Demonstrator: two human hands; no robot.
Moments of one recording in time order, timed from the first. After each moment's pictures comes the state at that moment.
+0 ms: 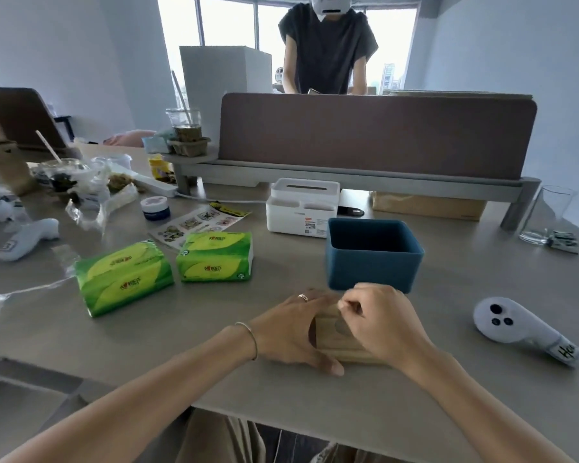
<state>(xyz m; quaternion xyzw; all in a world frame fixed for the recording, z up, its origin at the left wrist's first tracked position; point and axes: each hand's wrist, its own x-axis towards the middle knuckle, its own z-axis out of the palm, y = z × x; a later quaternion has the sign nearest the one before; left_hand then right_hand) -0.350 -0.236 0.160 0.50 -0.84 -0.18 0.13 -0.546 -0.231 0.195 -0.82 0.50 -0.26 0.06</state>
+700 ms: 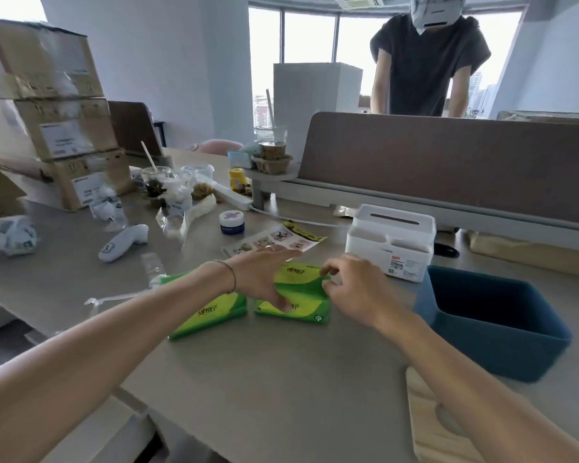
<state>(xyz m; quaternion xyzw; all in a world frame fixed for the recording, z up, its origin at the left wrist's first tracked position) -0.151 -0.297 0.246 0.68 -0.73 -0.08 0.01 -0.369 -0.334 0.238 -0.87 0.42 -0.21 0.13</state>
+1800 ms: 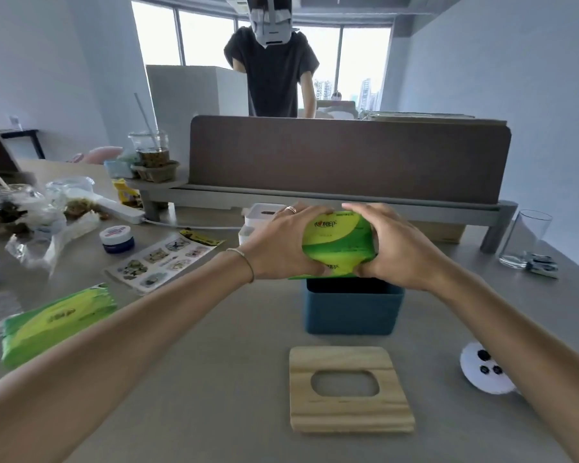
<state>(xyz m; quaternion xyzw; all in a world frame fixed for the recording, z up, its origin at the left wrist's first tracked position) -0.356 -0.353 0.294 0.50 -0.83 0.00 0.26 -0.588 -0.356 0.307 -0.85 0.46 -0.26 0.06</state>
